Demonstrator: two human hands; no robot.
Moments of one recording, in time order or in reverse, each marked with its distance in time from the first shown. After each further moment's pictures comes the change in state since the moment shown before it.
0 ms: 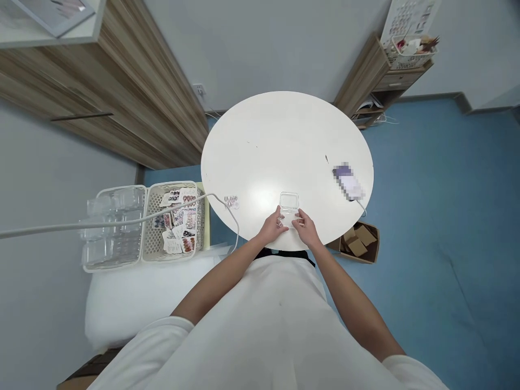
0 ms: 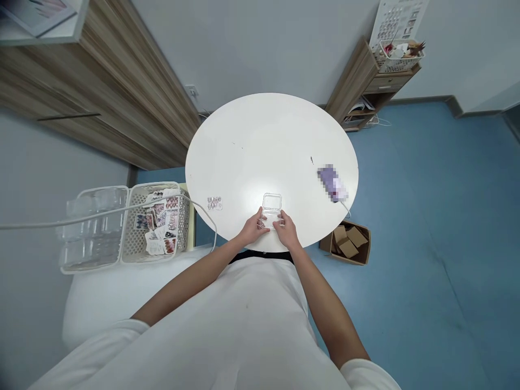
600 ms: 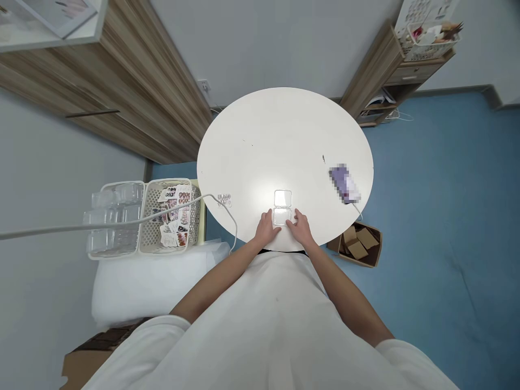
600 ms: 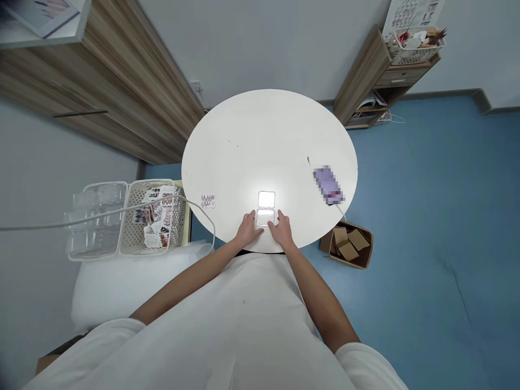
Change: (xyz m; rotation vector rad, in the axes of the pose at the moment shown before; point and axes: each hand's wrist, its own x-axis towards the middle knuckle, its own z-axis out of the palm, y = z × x) left_hand 0.001 0.007 0.025 0.297 0.198 -0.195; right_hand 0.016 0.022 -0.012 -0.189 -0.007 0.048
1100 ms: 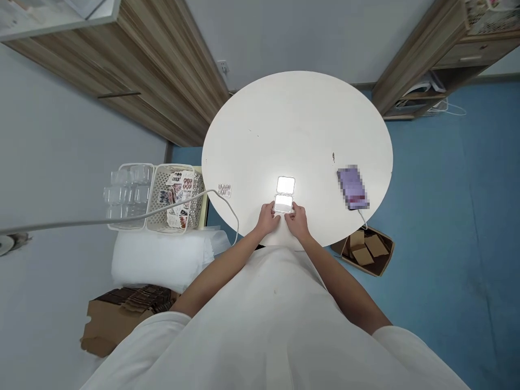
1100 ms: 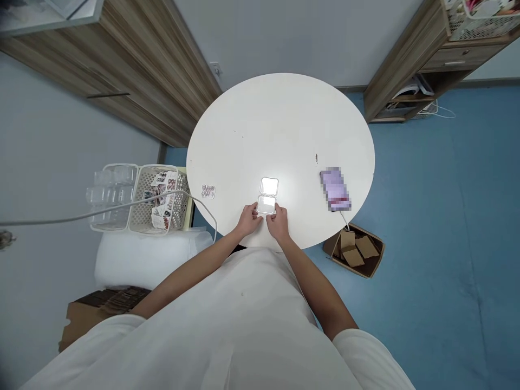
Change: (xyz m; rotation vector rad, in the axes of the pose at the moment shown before) left_hand 0.016 0.023 0.016 -0.123 0.111 -0.085; right_hand 0.028 -0.005 -0.010 0.050 -0.164 -0.086
